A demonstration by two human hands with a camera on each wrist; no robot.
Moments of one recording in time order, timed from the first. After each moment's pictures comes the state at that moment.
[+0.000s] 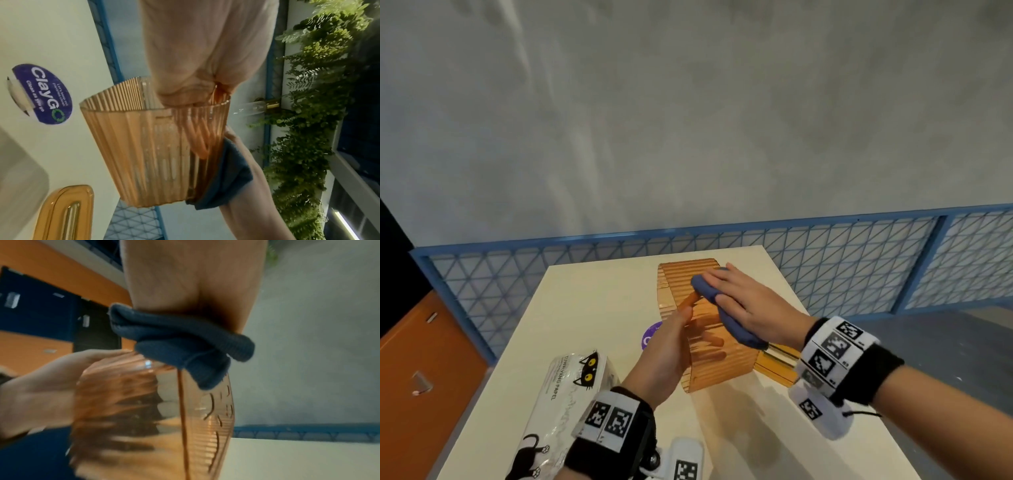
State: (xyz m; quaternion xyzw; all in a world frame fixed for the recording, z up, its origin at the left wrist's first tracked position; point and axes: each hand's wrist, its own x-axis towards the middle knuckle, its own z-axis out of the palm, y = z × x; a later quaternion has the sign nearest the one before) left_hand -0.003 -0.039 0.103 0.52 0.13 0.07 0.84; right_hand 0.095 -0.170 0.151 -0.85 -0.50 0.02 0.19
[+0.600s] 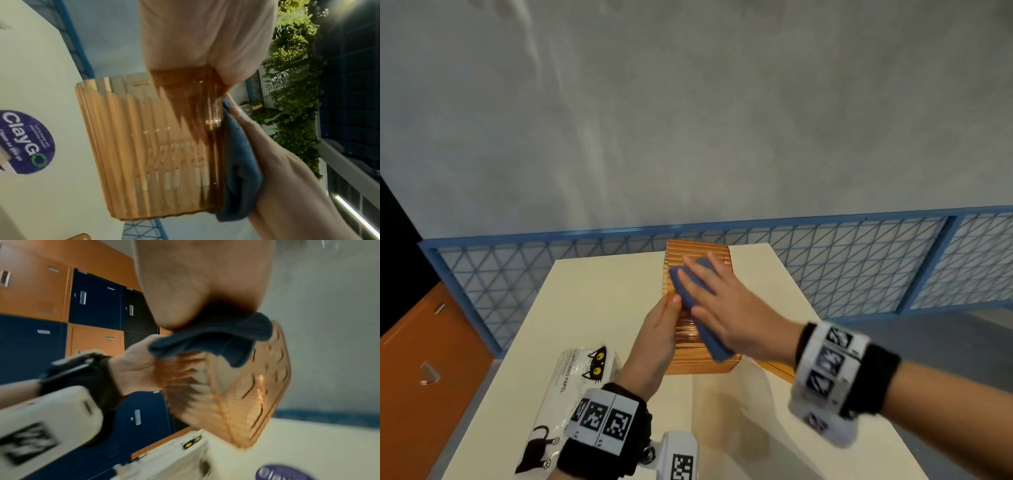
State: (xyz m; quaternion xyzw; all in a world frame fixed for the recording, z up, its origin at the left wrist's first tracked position) left_hand -0.021 -0.021 0.110 0.67 0.12 0.19 0.71; right_hand 0.061 -0.142 0.154 -0.83 -0.55 -0.04 0.09
